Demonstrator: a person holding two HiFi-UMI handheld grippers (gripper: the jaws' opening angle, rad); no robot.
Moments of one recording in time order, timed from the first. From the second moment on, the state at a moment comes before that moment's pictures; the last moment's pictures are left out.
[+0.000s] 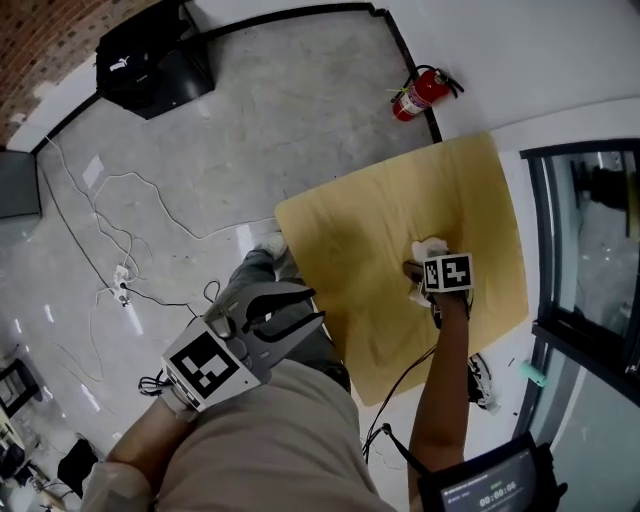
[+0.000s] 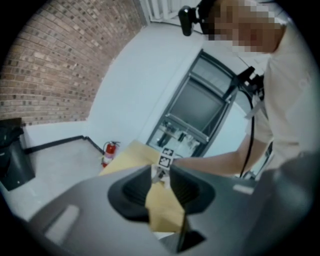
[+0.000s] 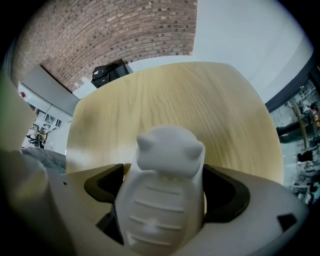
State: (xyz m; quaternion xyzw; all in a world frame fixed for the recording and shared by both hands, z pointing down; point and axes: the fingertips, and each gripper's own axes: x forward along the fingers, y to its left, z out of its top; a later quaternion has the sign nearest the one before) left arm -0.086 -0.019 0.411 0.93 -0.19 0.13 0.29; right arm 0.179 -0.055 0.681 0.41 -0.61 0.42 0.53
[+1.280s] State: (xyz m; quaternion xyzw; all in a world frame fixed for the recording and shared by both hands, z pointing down) left arm -0.066 -0.008 0.386 0.94 -0.15 0.13 0.26; right arm 0.065 -0.077 0.492 0.26 -0.77 0.56 -0.14
